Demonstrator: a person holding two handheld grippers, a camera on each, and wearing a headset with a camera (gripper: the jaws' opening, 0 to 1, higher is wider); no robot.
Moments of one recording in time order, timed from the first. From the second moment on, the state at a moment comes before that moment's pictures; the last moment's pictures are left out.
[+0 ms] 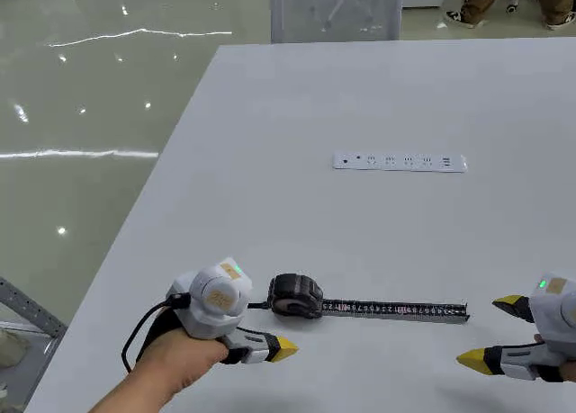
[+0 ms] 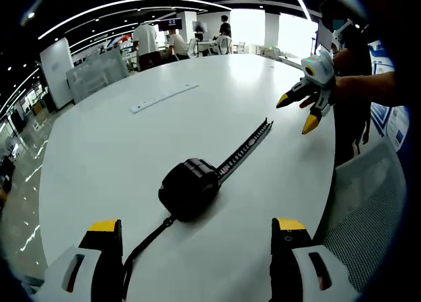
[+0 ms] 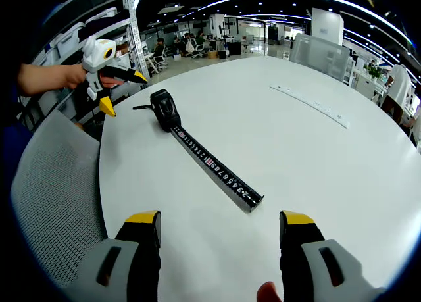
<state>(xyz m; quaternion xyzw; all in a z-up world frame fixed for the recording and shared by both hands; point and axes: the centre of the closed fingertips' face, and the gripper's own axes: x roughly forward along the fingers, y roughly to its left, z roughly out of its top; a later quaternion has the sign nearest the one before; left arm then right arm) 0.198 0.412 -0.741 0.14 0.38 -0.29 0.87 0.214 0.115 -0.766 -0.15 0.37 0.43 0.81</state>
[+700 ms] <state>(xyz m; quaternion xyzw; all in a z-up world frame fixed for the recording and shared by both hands) 0.140 0.438 -0.713 0.09 0.37 -0.24 0.89 0.162 0.098 -0.713 -0.09 0.35 0.38 0.85</state>
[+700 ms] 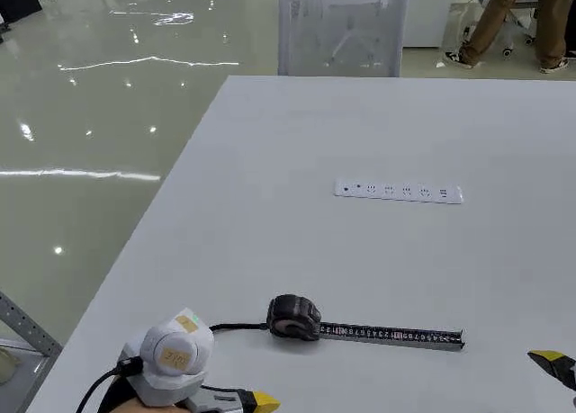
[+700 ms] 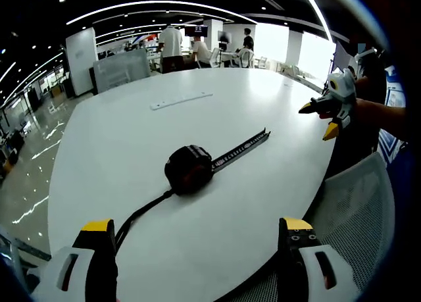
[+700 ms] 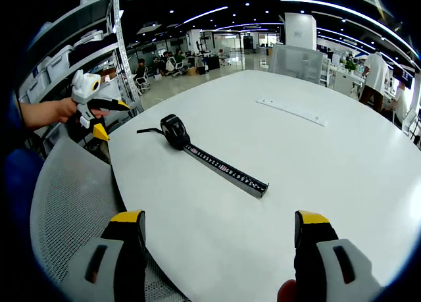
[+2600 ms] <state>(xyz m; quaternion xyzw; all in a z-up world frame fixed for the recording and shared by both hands) 0.095 0.409 -0.626 -0.01 0.36 -0.12 0.92 0.107 0.086 -0.636 -0.08 0.31 0.34 0.88</state>
